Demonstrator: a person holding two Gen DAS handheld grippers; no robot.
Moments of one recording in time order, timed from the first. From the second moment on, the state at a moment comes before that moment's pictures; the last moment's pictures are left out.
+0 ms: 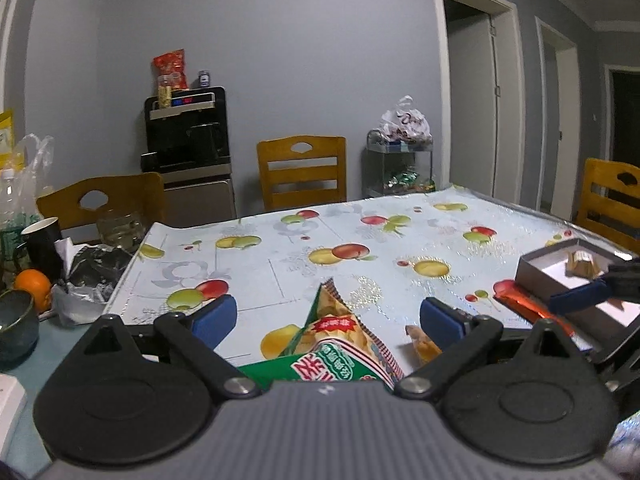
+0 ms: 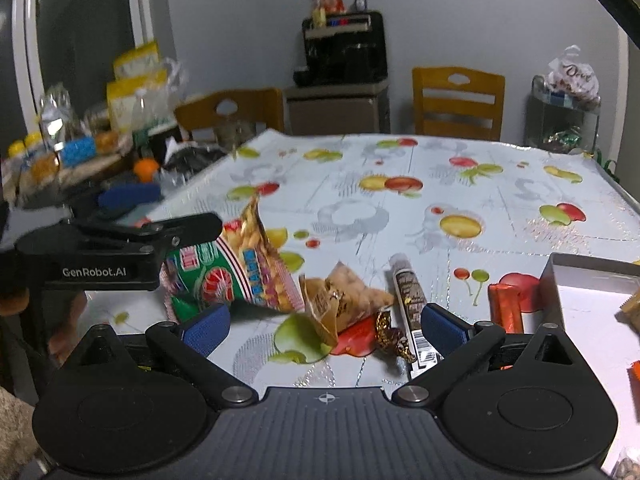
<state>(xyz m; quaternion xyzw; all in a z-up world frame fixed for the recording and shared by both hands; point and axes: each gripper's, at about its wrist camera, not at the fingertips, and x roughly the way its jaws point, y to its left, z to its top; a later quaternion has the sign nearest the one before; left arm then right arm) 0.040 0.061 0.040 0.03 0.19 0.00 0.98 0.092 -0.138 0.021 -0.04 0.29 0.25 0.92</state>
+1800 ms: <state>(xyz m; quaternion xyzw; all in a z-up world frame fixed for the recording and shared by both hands) 0.075 0.095 -0.020 -0.03 0.26 -0.05 0.97 0.115 -0.096 -0.016 -0.12 0.27 0.23 0.93</state>
